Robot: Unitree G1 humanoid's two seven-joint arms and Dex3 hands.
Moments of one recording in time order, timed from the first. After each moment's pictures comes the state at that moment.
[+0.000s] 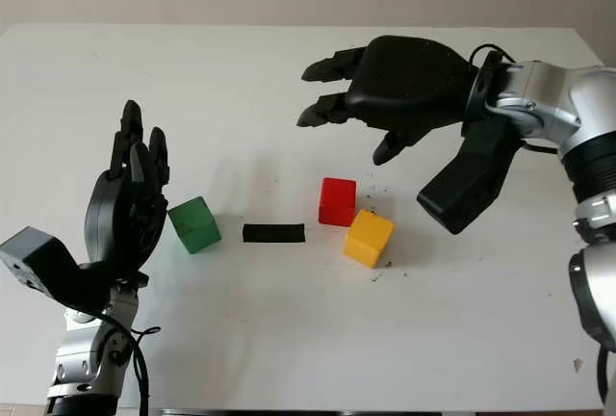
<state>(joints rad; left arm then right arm) -0.15 0.06 0.17 0.03 -0.24 -0.14 -0.18 -1.16 -0.84 0.48 0.77 -1.07 -1.08 -0.16</state>
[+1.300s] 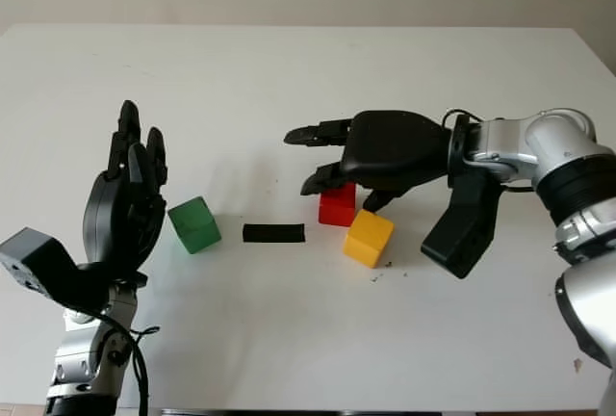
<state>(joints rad) -0.14 0.06 0.17 0.03 -0.24 -0.14 -0.17 -1.11 -0.81 0.67 0.83 -1.19 -1.11 -0.35</state>
